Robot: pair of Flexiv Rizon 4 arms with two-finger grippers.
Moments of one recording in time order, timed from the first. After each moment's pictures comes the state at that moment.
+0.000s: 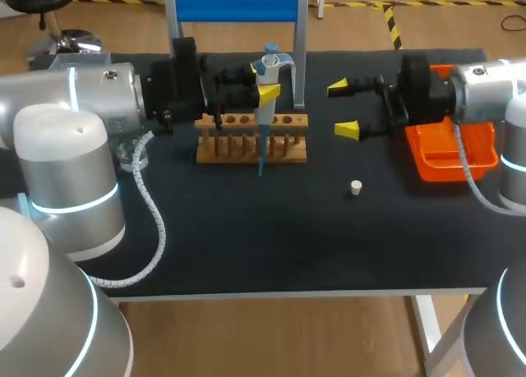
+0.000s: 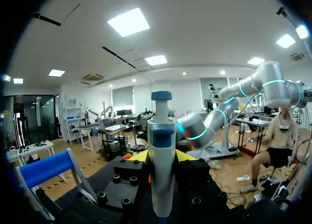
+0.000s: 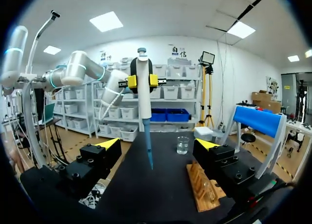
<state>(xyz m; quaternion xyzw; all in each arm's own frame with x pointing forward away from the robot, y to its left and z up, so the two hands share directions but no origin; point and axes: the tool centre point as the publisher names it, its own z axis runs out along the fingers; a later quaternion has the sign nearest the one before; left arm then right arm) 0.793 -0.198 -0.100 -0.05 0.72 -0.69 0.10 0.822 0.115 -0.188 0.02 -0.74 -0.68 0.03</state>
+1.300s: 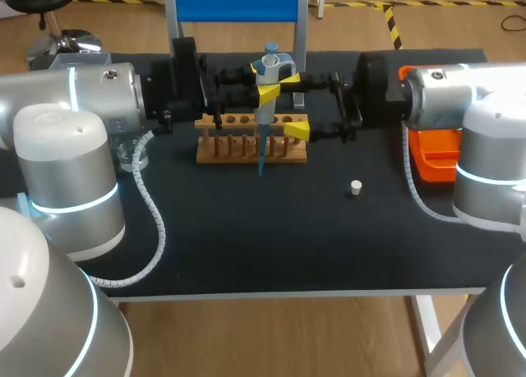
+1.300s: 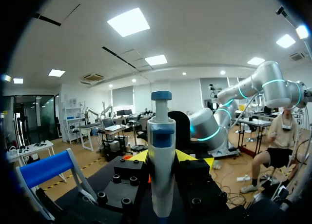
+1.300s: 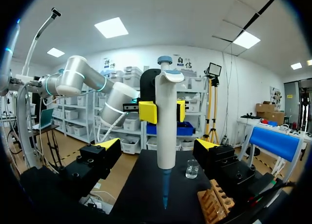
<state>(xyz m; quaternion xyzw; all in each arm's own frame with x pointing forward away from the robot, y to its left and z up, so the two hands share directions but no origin) 0.793 -0.198 -0.100 -0.05 0.72 -0.69 0.10 0.781 0.201 -0.145 0.03 -0.70 -0.71 0.02</state>
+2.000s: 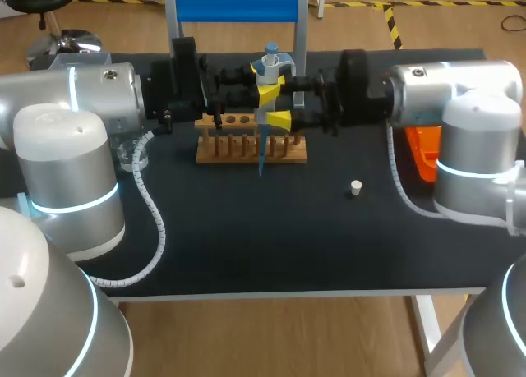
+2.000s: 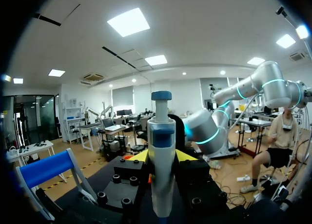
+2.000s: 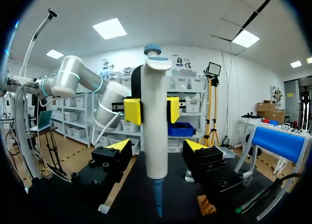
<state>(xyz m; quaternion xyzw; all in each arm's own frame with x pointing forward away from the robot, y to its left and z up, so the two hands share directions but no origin) 0.793 -0.198 -0.100 -0.05 0.72 -0.69 0.10 0.793 0.227 -0.148 0.03 -0.70 -0.71 0.02</state>
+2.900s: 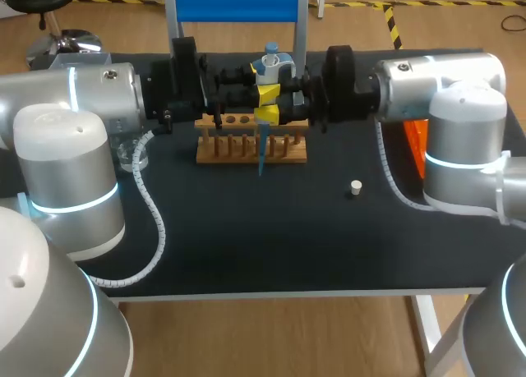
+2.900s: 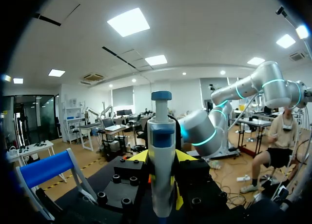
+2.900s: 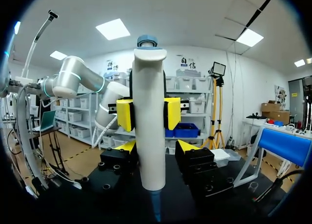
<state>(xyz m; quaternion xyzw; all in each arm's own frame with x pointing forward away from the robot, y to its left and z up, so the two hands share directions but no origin) 0.793 -0.198 -0.100 -0.05 0.72 -0.69 0.10 0.794 0.243 -0.145 0.05 -0.70 -0.71 0.04</state>
